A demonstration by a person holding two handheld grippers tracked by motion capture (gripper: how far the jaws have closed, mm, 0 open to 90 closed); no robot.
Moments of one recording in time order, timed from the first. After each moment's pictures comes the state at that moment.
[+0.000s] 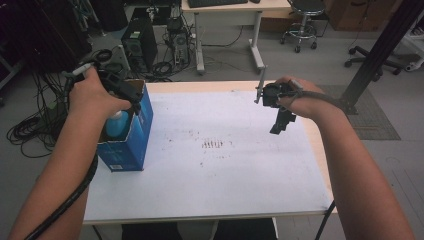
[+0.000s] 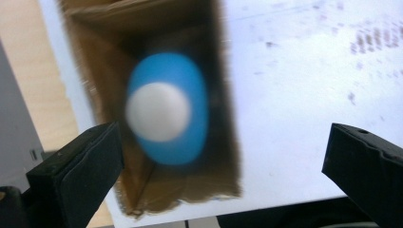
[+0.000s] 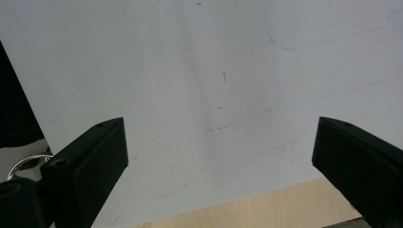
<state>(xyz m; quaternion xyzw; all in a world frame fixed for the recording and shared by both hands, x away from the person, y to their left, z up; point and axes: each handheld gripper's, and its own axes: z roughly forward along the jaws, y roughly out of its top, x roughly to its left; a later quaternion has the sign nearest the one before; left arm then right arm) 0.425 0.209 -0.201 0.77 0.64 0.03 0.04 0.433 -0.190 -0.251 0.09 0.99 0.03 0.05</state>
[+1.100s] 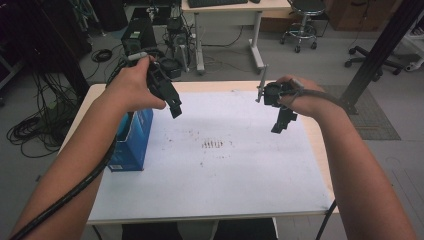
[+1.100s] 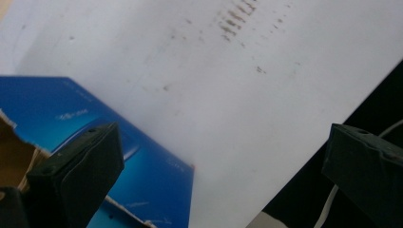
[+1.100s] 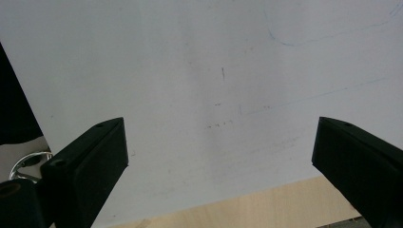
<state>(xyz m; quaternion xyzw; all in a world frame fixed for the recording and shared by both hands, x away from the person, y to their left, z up) 0.428 0.107 -0.189 0.94 0.32 0.01 0.06 0.438 -0.193 -0.252 0.09 0.99 0.03 0.05</state>
